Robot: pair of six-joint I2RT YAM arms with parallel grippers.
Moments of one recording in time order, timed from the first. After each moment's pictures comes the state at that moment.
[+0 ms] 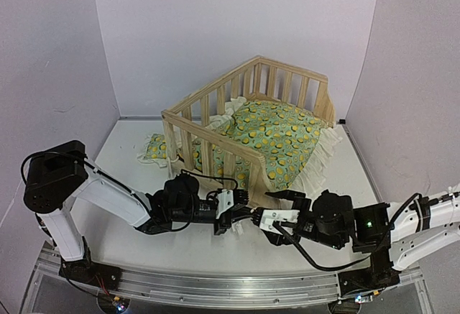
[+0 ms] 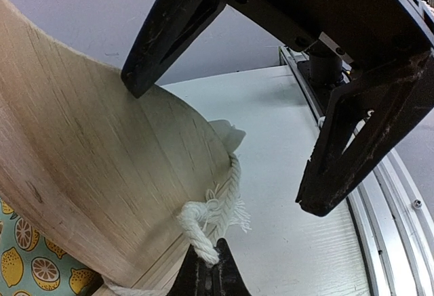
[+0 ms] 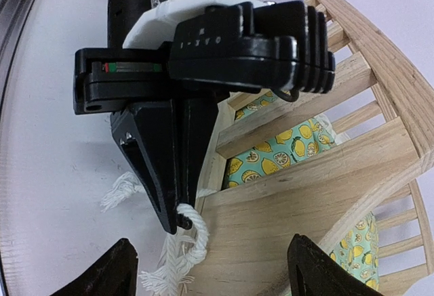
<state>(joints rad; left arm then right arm) -1.15 1.77 0.72 0.87 0.33 0.31 1.35 1.07 0.51 0.15 0.44 -0.60</state>
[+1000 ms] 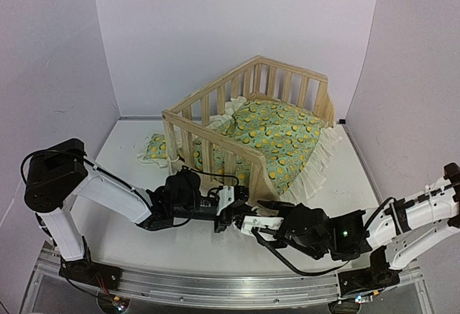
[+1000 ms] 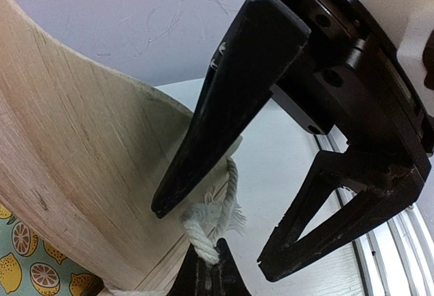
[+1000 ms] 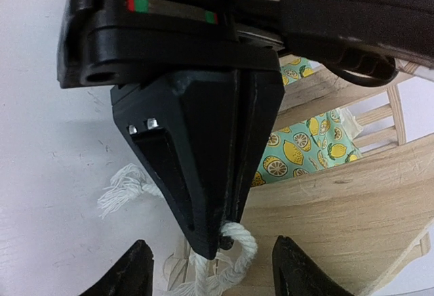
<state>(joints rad) -1.13 1.77 0.75 0.83 0.39 0.29 1.40 1.29 0.54 0.22 0.64 -0.58</state>
